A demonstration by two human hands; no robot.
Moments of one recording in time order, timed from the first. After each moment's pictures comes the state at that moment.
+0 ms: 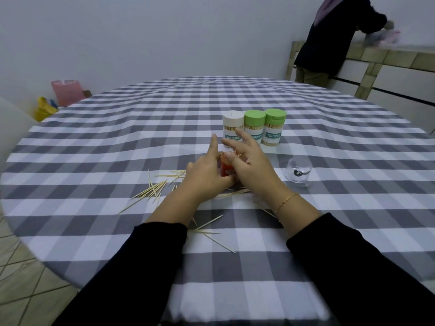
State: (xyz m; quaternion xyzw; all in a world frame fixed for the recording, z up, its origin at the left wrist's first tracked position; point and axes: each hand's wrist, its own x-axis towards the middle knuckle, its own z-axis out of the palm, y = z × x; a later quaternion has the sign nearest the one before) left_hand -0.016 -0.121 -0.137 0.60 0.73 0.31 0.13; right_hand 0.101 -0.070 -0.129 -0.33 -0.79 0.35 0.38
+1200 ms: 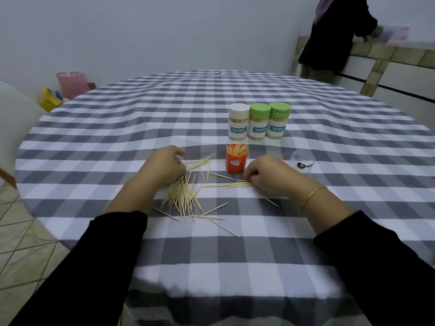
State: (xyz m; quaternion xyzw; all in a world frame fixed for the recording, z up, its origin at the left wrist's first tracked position) left_hand -0.091 -0.161 -0.130 0.48 0.81 0.29 0.16; right_hand 0.130 -0.081 -0.114 -0.43 -0.89 0.16 0.02
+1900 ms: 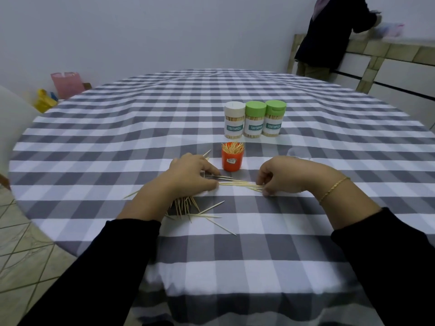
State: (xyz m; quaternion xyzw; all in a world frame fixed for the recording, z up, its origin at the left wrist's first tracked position) left_hand -0.050 -0.153 -0.131 0.66 0.73 0.12 0.13; right_hand 0.158 -0.088 -0.090 -0.44 -0.87 0.18 -0.10
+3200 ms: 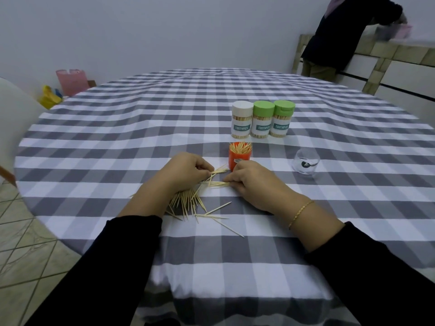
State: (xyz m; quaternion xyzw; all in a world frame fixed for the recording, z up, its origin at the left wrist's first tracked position) left_hand -0.066 -0.157 -0.134 0.57 0.76 0.24 0.18; right_hand 0.112 -0.103 -0.138 -0.29 -0.94 0.10 0.11
